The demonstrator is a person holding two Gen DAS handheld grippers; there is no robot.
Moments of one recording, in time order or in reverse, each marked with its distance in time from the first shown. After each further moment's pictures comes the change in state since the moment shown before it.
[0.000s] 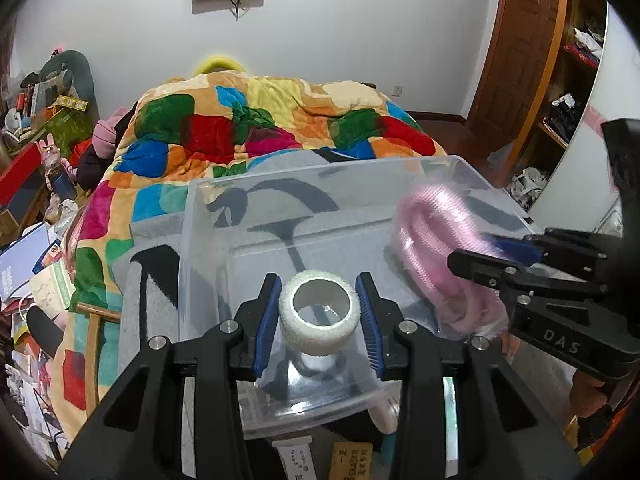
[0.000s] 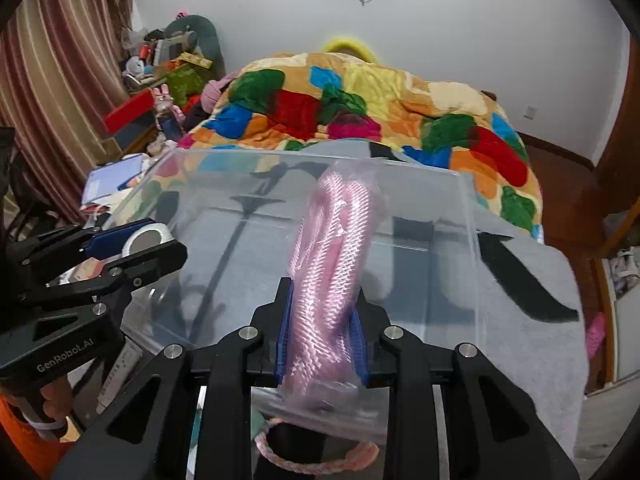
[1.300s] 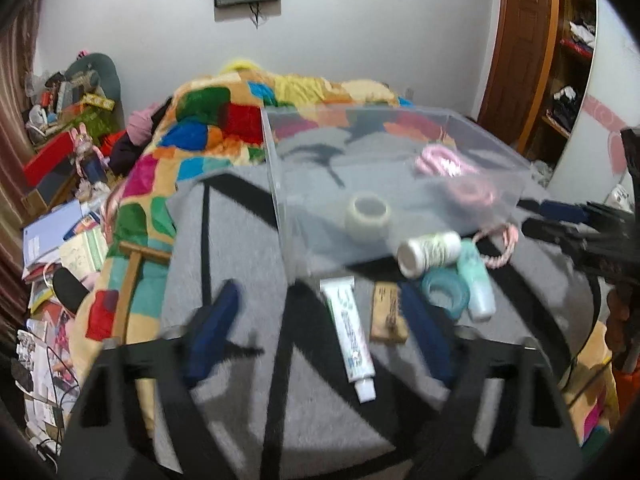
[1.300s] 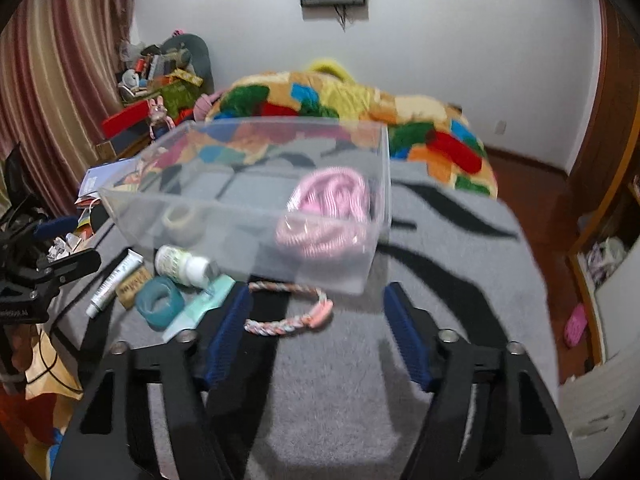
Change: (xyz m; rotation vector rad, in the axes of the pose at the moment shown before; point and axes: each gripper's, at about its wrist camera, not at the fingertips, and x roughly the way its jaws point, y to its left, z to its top) left arm -0.059 0.015 -0.096 0.003 -0.028 0.065; right arm -0.050 -0.022 -0.086 0.031 -0.070 -0.047
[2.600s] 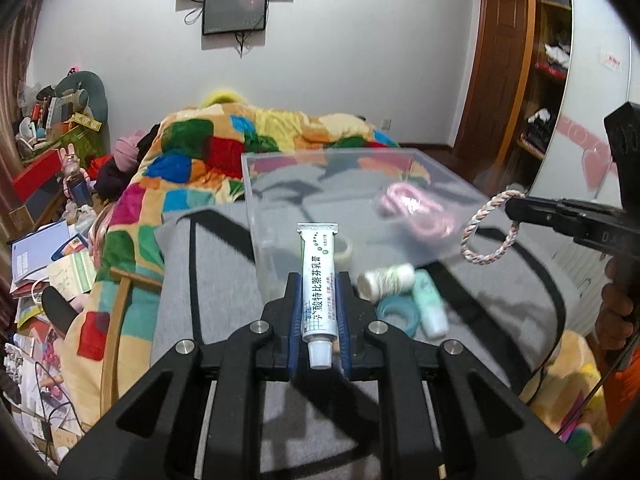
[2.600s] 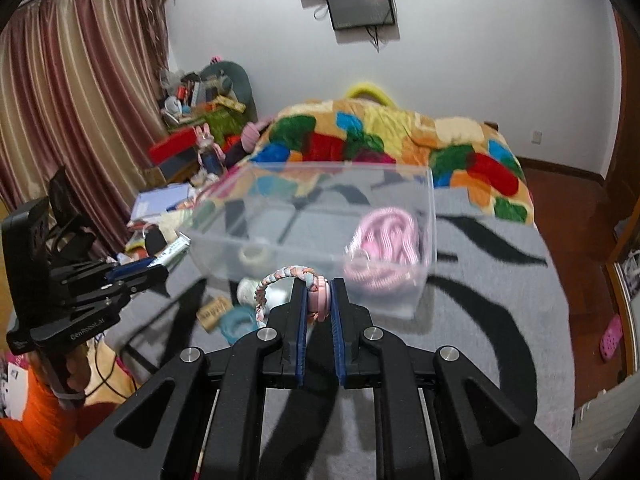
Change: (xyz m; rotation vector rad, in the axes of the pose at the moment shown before) left arm -0.039 -0.006 0.013 -0.001 -0.144 -0.082; right arm -0.059 0.027 0.021 -0.011 -0.129 0.177
